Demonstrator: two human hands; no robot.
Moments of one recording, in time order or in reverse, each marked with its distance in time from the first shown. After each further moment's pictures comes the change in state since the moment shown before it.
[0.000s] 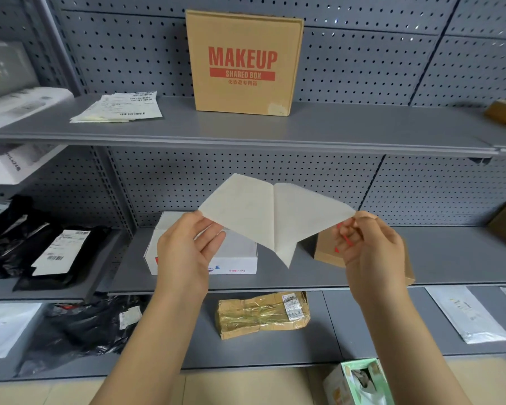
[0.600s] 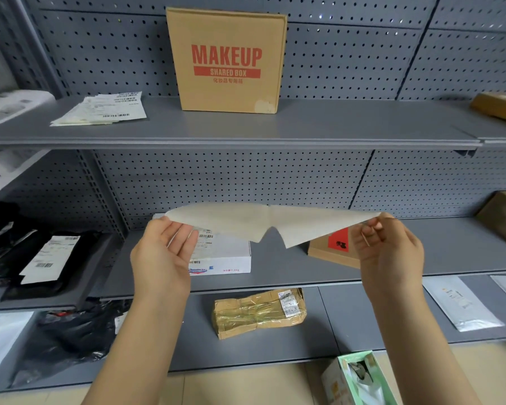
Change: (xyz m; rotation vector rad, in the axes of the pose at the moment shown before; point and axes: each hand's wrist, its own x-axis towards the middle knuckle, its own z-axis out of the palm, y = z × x) left_hand 0.009 -0.001 -0.009 -0.126 0.113 0.054; right_hand 0.011 -0.013 -0.031 0.111 0.137 -0.075
